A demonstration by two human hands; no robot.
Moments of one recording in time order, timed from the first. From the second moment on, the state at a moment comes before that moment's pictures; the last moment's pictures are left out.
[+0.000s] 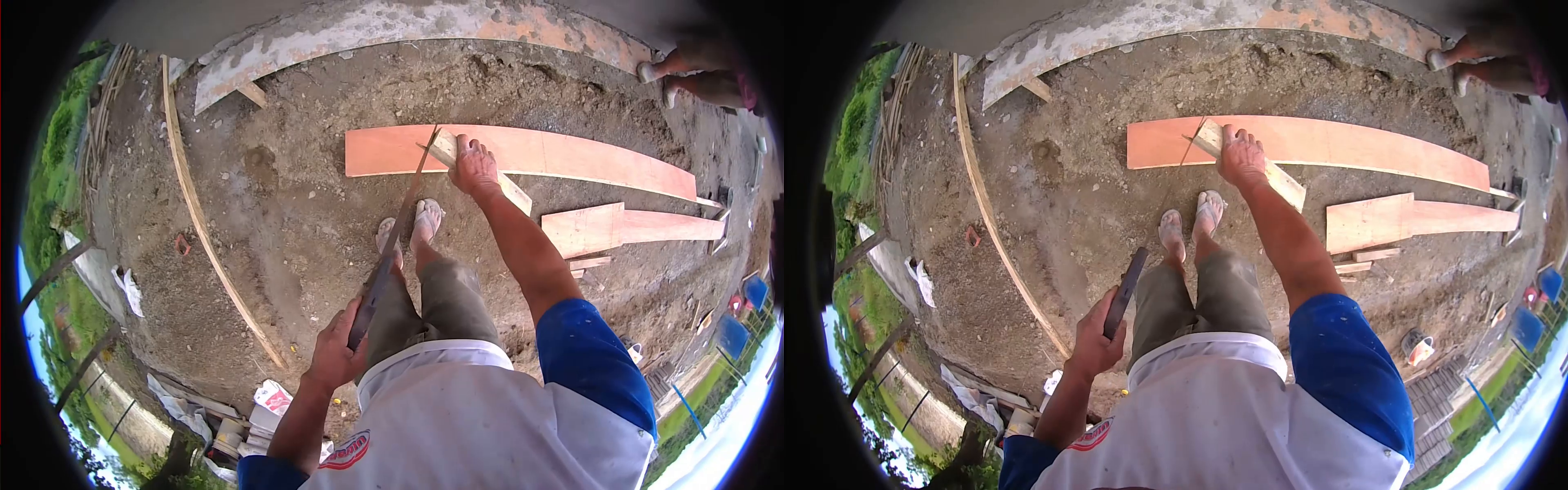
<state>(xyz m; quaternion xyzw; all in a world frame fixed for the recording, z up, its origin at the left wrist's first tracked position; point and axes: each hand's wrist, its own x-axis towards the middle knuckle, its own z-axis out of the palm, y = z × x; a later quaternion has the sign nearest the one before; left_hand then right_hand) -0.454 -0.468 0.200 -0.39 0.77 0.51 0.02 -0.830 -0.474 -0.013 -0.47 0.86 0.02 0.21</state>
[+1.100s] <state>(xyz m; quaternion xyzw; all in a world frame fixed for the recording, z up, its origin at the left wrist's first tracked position) -0.307 -0.652 -0.016 -0.45 0.79 0.42 0.00 -0.675 -0.580 -0.099 -0.41 0.83 -0.11 0.36</state>
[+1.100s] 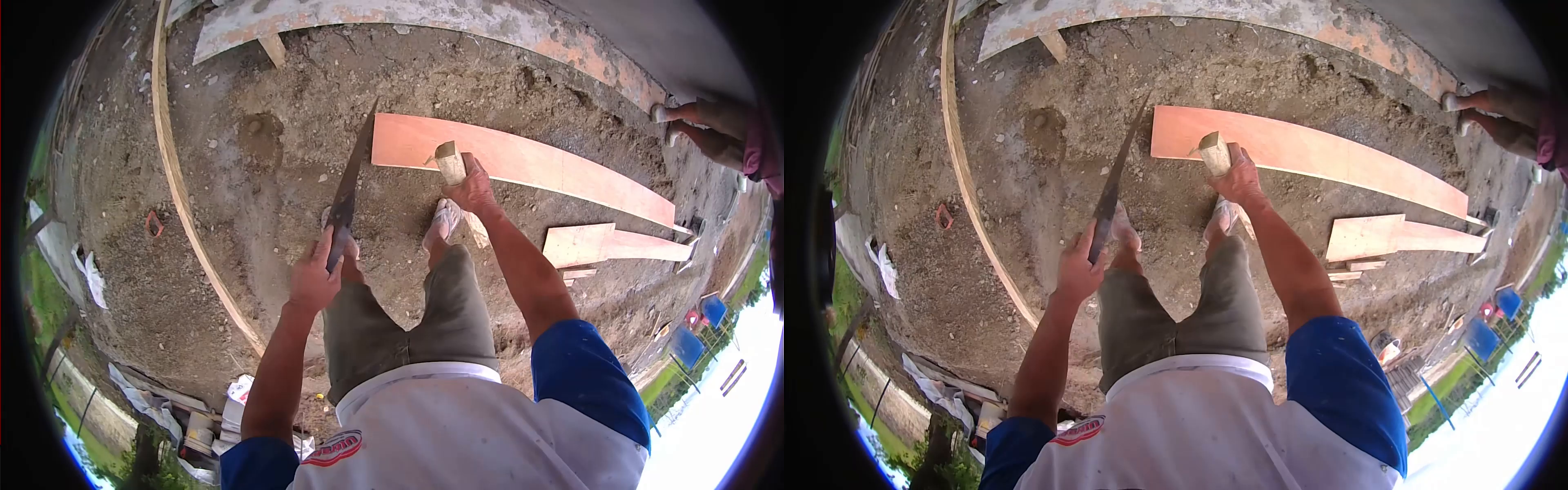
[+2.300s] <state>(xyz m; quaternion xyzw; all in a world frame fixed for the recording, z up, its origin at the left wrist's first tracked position) -0.443 -0.629 -0.339 -0.71 0.46 0.53 0.03 -0.650 -0.654 -0.367 -0.53 0.65 0.10 0.54</state>
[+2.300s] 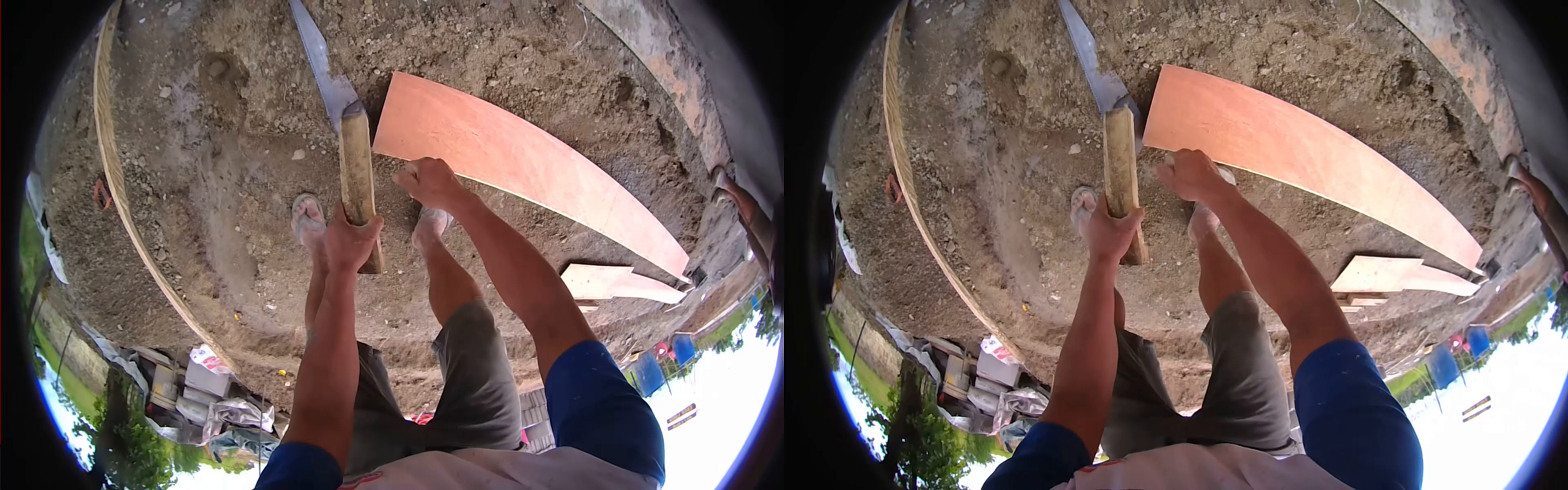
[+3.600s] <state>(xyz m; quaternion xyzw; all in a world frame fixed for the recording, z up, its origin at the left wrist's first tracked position) -0.374 -0.626 -0.457 -0.64 0.34 0.69 0.00 -0.696 -0.760 -0.550 -0.54 0.66 0.09 0.52</state>
